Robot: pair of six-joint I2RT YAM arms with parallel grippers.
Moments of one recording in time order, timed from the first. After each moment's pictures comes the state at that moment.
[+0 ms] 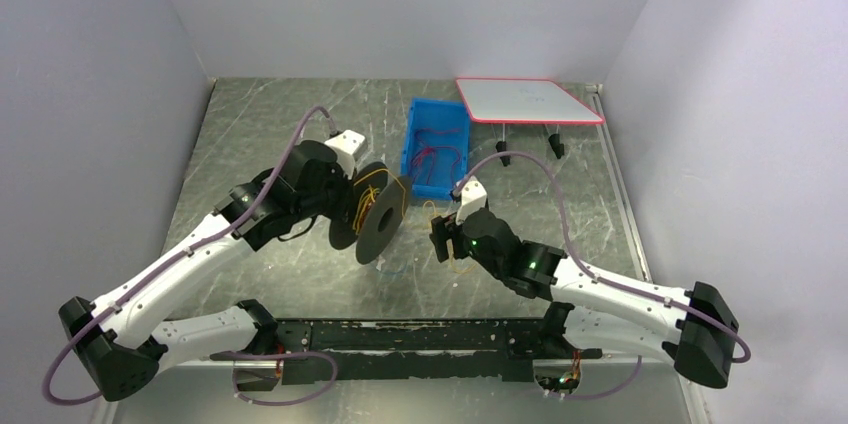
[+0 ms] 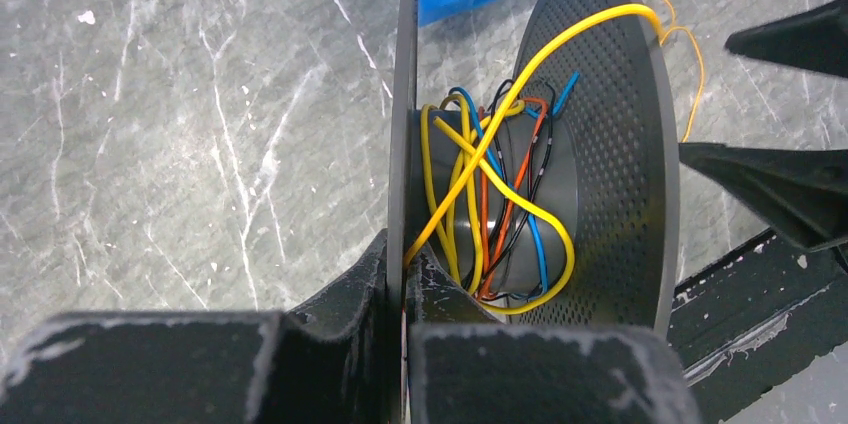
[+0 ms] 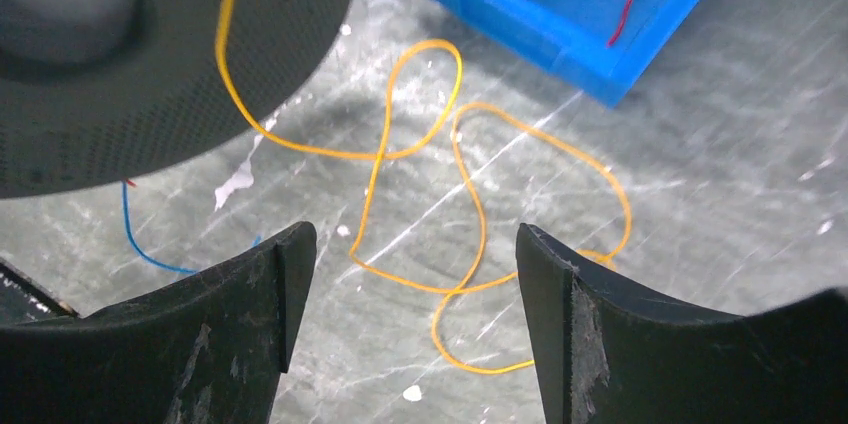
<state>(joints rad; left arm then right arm) -0.76 1.05 1.06 -0.69 -0.14 -0.23 1.03 0.95 0.57 -0.13 0.42 0.29</state>
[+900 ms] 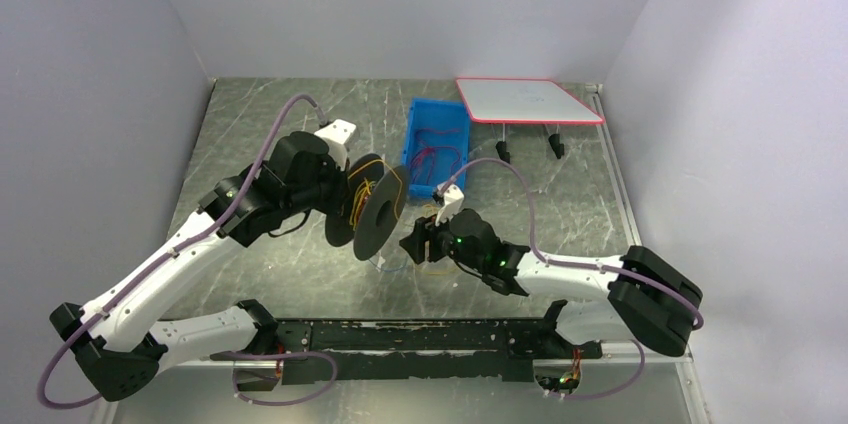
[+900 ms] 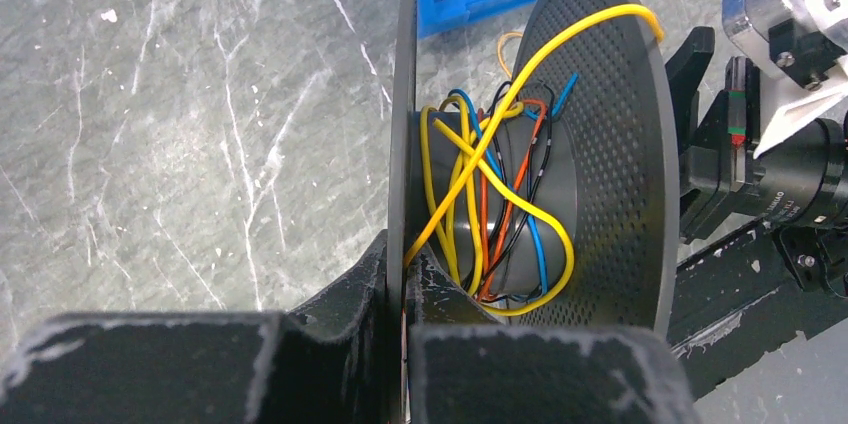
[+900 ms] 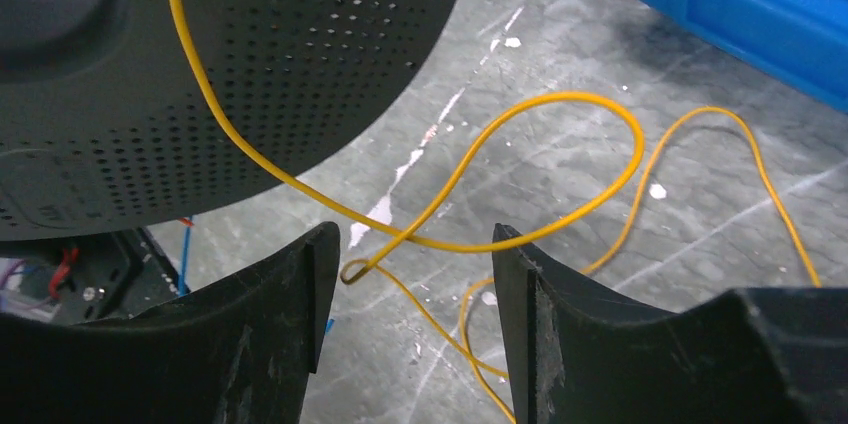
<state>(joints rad) -0.76 1.05 1.19 -0.80 -0.15 -0.27 0.98 1.26 0.43 0.42 0.11 0.46</state>
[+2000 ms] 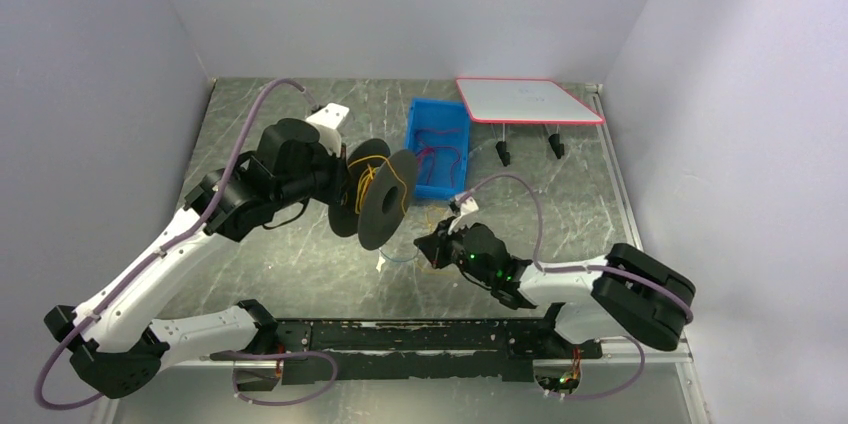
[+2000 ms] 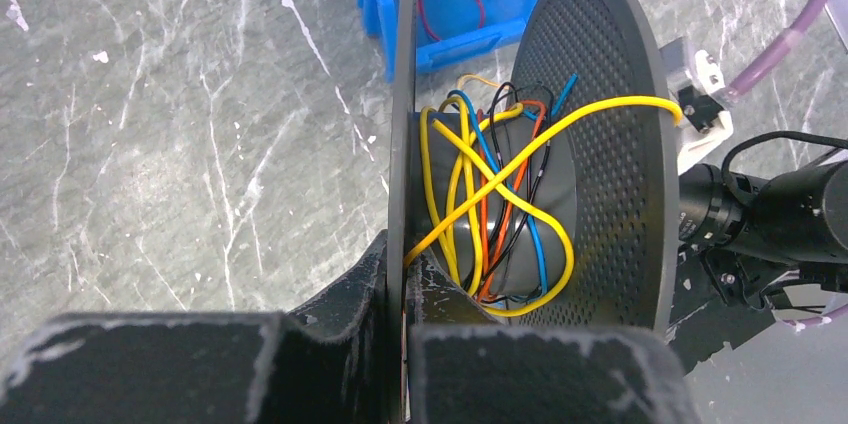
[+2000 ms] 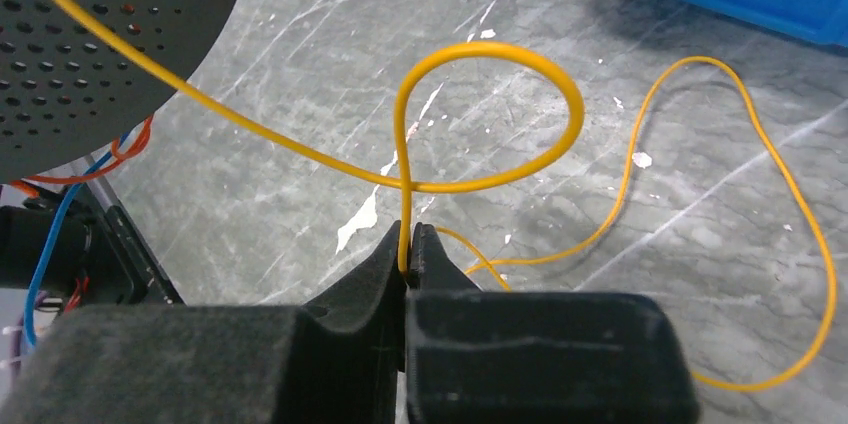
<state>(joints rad) -0.76 1.06 1.31 -0.82 -0.13 -0.31 0.98 1.33 0.26 0.77 0.14 0.55</state>
